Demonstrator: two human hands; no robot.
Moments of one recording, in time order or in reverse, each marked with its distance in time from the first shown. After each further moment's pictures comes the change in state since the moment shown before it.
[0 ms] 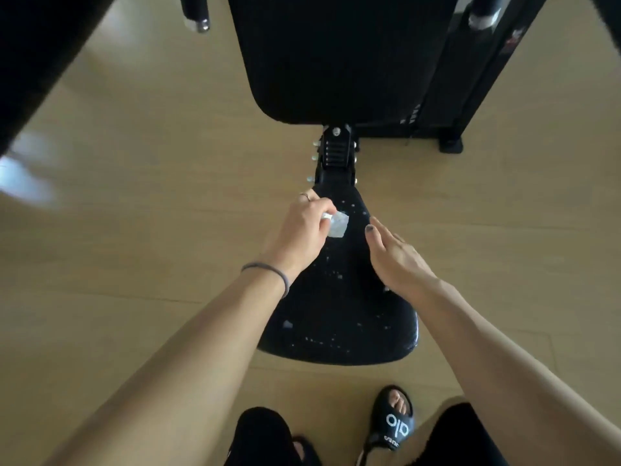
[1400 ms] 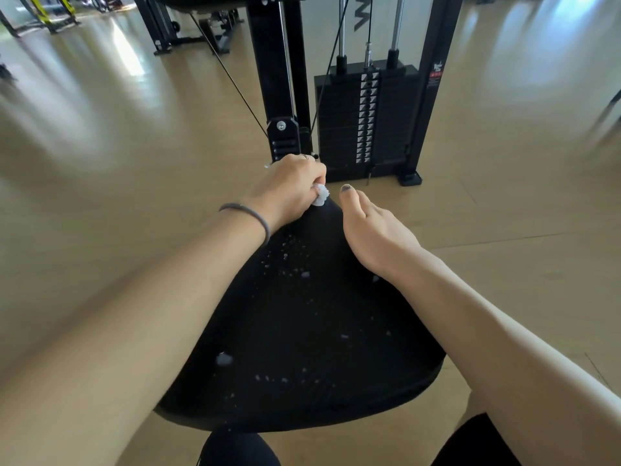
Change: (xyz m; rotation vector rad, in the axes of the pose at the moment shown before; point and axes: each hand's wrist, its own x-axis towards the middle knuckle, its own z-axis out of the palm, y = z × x) left_hand 0.081 -0.020 0.071 0.304 -0.059 0.417; right_hand 0.033 0.028 0.037 0.081 0.316 -0.189
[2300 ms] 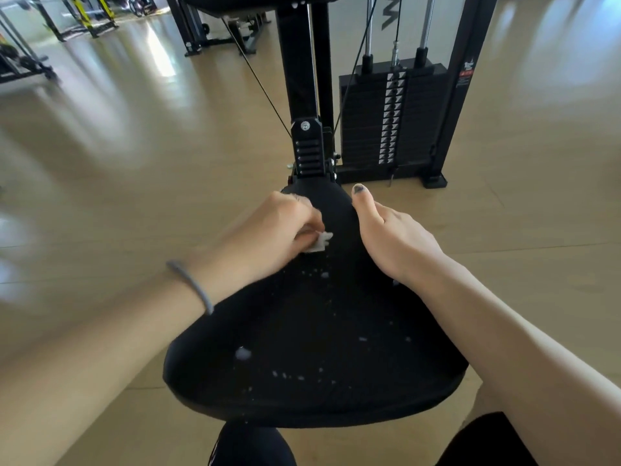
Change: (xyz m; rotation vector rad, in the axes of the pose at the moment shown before) left_hand -0.086 0.002 -0.024 -0.051 -0.015 0.063; right_hand 0.002 0.005 0.002 -0.048 -0.021 -0.019
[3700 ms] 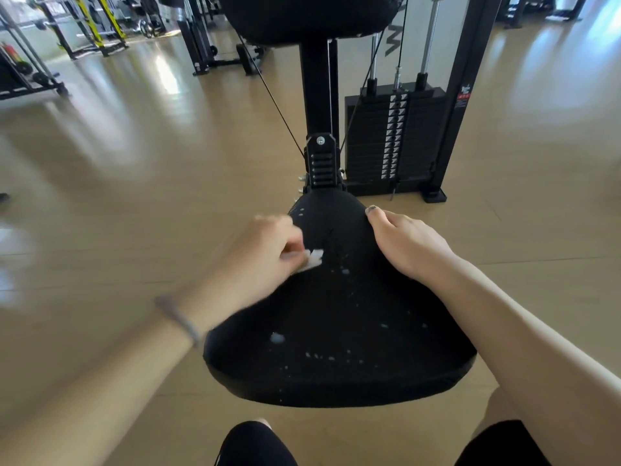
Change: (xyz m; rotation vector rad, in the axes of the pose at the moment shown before) left_hand -0.057 0.007 -0.026 0.016 0.023 -0.221; right_hand 0.000 0.000 0.005 -0.107 0.038 0.031
